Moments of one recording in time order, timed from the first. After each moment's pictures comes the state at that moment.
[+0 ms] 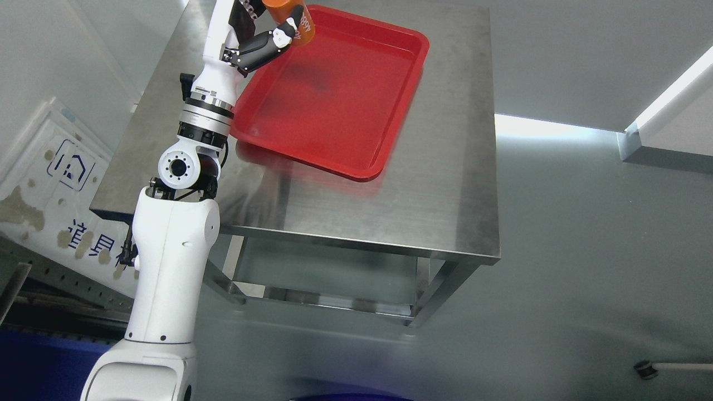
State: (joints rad) left arm -0.58 0.00 -0.05 -1.31 0.09 -0.31 -0.24; right arm 0.00 0.00 0.00 0.00 0.00 0.04 0.03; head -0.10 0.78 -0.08
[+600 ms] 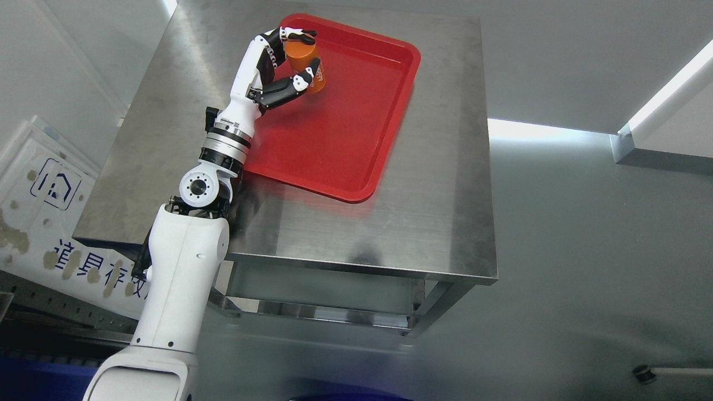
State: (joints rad) left arm -0.54 0.00 -0.08 -1.18 0.05 -0.32 -0.24; right arm 0.00 0.00 0.00 0.00 0.00 0.04 0.03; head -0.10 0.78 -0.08
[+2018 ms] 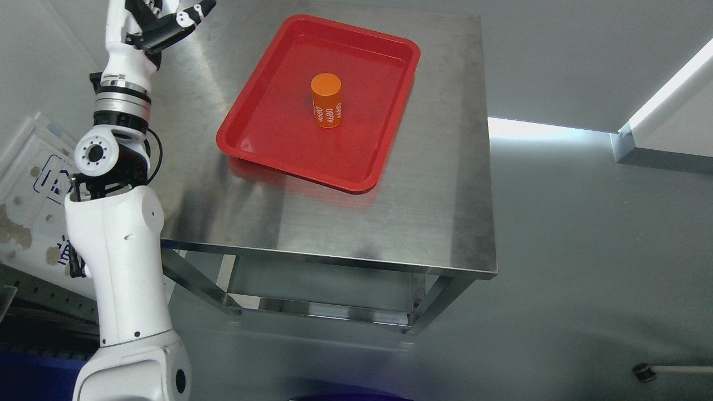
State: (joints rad) left arm -0.57 0.00 0.31 -1.46 0.07 0.02 -0.25; right arm 0.00 0.00 0.00 0.00 0.00 0.04 0.03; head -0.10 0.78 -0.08
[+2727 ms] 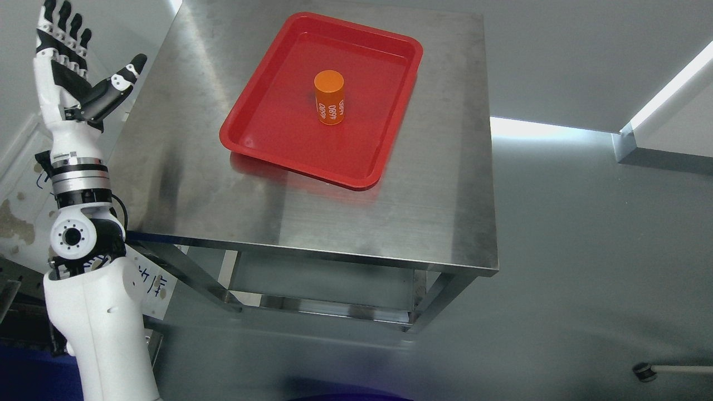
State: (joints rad) left arm -0.31 0.00 0.35 -1.59 0.08 -0.19 0.00; right arm 0.00 0.00 0.00 0.00 0.00 0.04 0.04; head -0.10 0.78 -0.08
